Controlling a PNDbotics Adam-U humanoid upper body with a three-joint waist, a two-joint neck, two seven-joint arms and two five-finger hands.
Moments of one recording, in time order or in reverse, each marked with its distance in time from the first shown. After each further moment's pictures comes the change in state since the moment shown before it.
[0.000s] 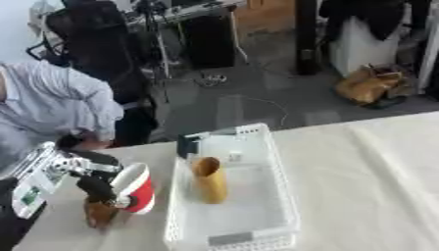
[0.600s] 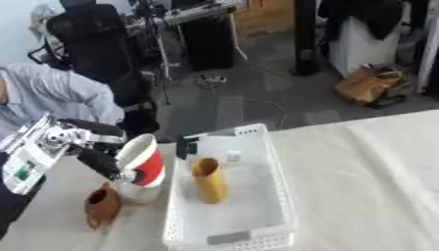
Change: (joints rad) left arm -0.080 0.005 0.000 -0.067 0.070 0.014 0.000; right arm 0.001 -0.009 0.002 0.000 -0.003 0.002 -0.002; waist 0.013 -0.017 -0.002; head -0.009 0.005
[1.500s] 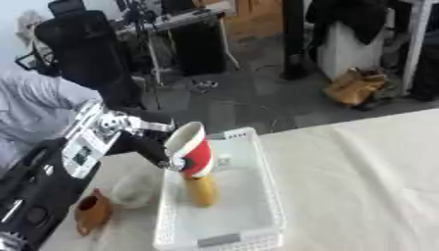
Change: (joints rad) left arm -0.132 -0.222 -0.025 0.153 -0.060 -0.015 0.000; right arm 0.000 0.000 0.013 0.000 -0.022 0.003 0.008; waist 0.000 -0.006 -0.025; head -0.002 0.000
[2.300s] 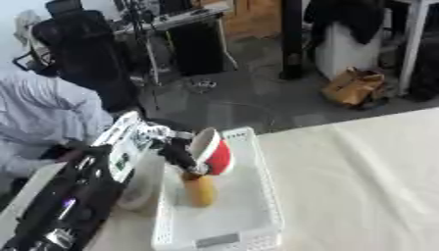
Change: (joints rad) left arm -0.051 -0.134 0.056 0.174 -0.208 0.012 0.164; right arm -0.001 0.000 0.010 0.000 -0.015 0.002 0.020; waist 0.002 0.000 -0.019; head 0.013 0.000
